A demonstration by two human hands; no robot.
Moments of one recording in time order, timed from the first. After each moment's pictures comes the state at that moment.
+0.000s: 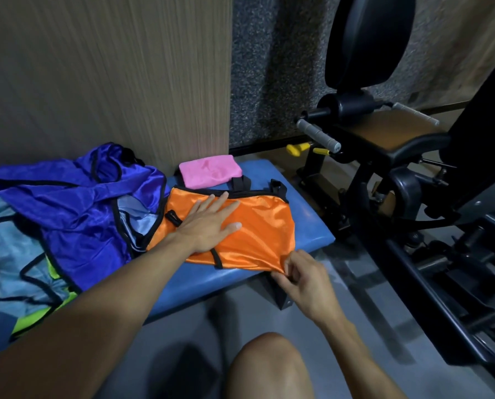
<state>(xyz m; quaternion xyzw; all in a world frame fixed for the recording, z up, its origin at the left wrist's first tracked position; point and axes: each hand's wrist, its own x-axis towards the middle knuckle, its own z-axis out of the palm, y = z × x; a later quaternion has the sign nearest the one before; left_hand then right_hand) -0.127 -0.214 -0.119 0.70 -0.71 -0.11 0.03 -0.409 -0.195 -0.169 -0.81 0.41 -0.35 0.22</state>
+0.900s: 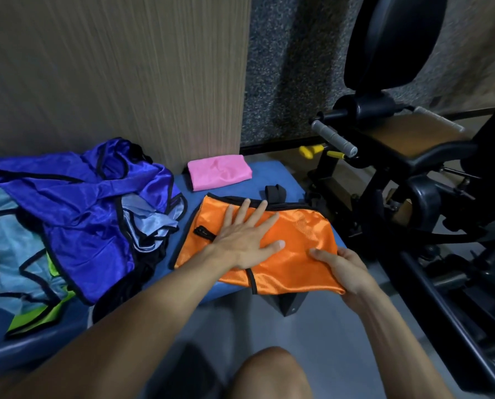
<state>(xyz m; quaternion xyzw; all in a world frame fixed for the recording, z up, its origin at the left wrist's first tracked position) -0.192 -0.223 -0.122 0.68 -0.72 -0.12 0.00 -0.424 -0.242 -0.112 -0.44 0.57 -0.29 0.63</state>
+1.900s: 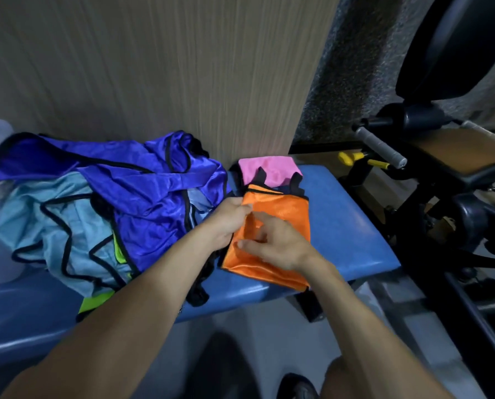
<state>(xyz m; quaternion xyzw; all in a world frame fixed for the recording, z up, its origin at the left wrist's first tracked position) -0.075 -0.199 -0.116 0.63 -0.30 -0.48 0.53 -0.223 -0.216 -0.091 -0.86 0.36 -0.08 0.36</state>
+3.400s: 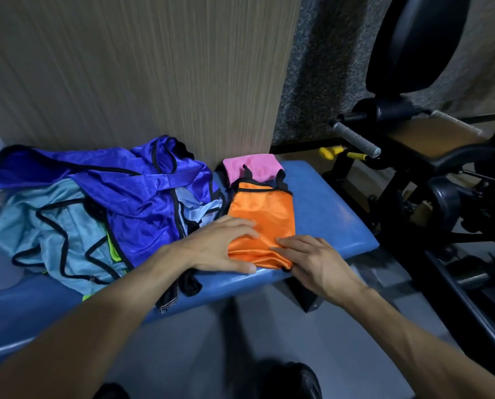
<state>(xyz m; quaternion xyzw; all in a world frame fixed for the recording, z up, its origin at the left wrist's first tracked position) -0.066 -0.135 -0.116 0.57 -0.79 -0.17 0.12 -0.345 -0.207 -0.137 -0.96 0.24 -0.14 0.01</state>
